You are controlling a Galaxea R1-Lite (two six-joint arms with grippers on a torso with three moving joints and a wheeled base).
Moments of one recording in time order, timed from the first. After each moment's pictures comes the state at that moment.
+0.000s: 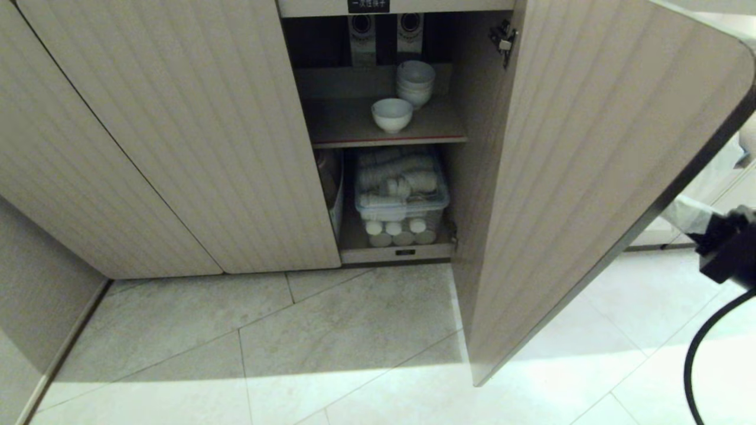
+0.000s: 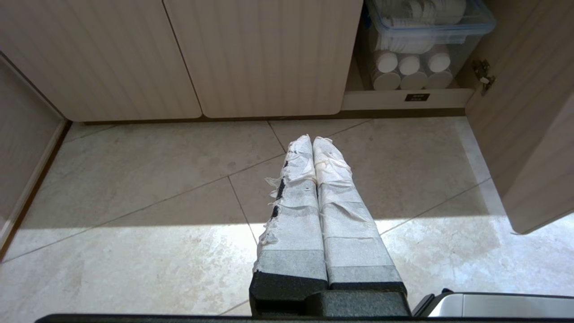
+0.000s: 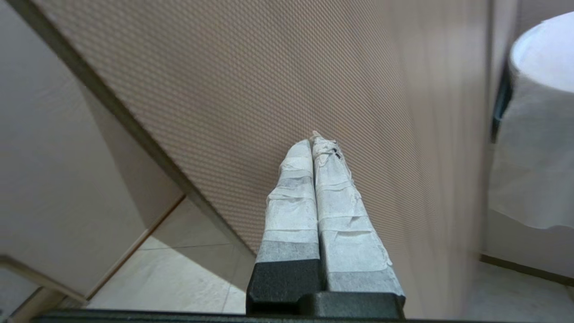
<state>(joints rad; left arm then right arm) 0.00 0.00 0.00 0.00 0.01 -0.02 0.14 1.29 -0.37 -1.25 0.50 0.35</state>
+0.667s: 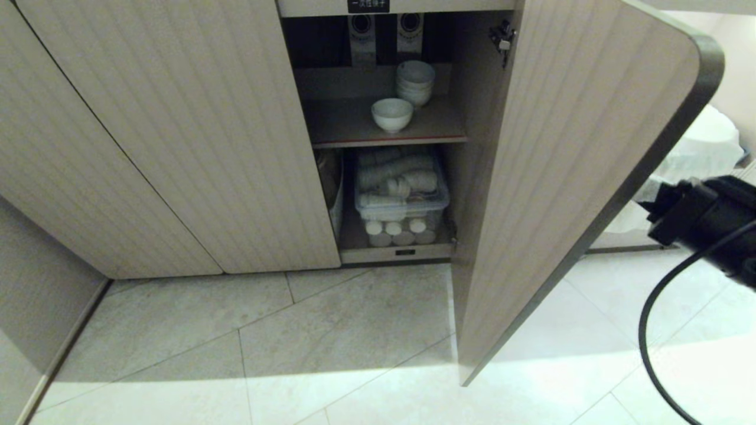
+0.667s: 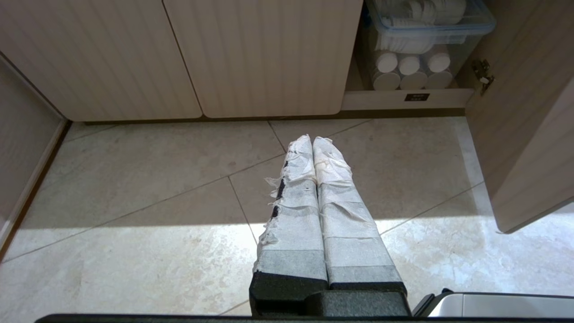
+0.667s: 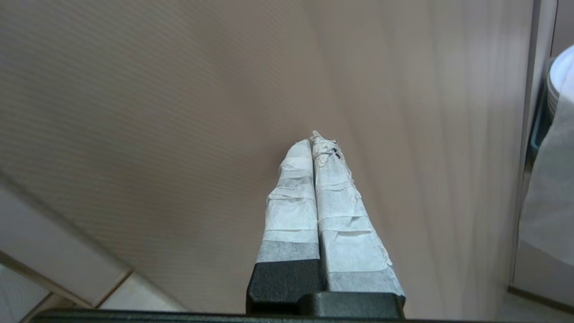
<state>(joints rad) 0.00 0.00 0.00 0.00 0.01 -0.02 0.24 1.41 -0.51 -1.24 0.43 0.34</state>
